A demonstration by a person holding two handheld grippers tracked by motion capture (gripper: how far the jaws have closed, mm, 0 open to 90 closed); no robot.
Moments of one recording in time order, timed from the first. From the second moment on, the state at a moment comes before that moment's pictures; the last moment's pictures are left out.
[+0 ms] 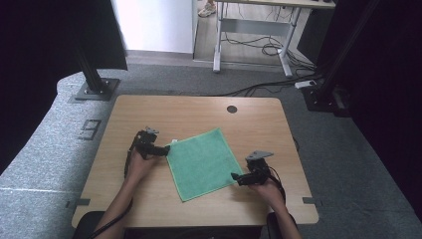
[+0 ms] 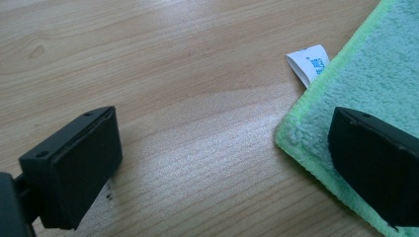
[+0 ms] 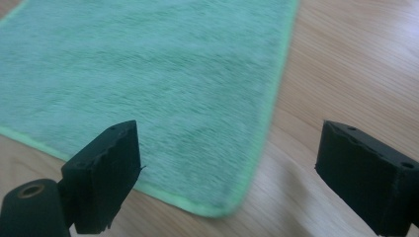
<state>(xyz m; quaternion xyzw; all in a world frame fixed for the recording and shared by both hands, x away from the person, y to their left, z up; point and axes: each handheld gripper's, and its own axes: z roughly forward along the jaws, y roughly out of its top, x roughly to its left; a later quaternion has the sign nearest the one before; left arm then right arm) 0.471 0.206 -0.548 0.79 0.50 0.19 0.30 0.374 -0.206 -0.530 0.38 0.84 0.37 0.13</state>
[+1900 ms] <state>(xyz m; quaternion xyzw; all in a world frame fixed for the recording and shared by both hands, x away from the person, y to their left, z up) 0.472 0.206 -0.548 0.79 0.50 0.19 0.30 0.324 -0.031 -0.526 0.14 0.92 0.37 -0.01</state>
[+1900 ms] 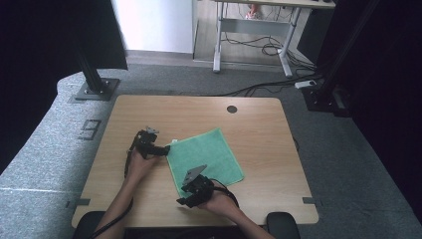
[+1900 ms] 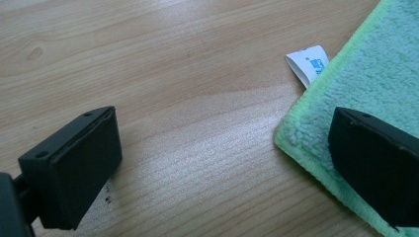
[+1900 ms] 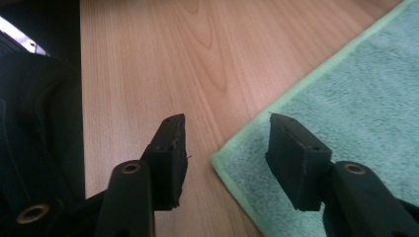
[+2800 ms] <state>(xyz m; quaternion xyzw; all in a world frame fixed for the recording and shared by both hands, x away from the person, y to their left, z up) 0.463 0.202 -0.543 0.82 0.43 0.13 0.36 0.318 -0.022 -0.531 0.15 0.93 0.33 0.04</state>
